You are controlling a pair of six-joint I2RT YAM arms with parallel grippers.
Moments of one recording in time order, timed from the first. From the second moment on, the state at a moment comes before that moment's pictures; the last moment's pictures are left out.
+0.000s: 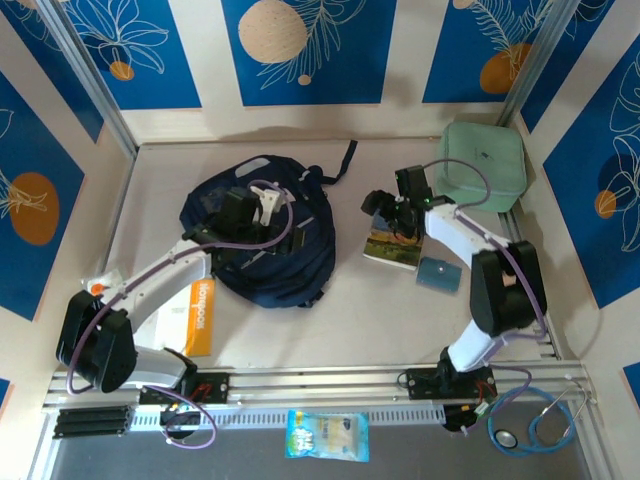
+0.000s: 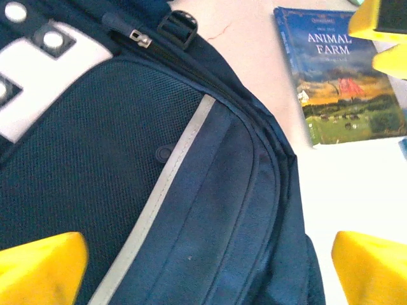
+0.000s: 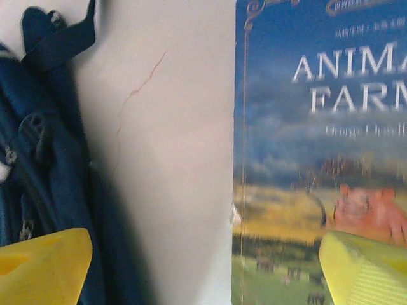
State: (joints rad) left arm -0.53 1.37 0.98 -0.35 0.16 -0.24; right arm 0.24 1.67 1.14 -0.42 -0.14 0.72
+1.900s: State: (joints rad) left arm -0.91 1.85 1.24 -0.24 0.21 -0.97; right arm 0.16 1.35 0.77 -0.68 -0.22 0.74
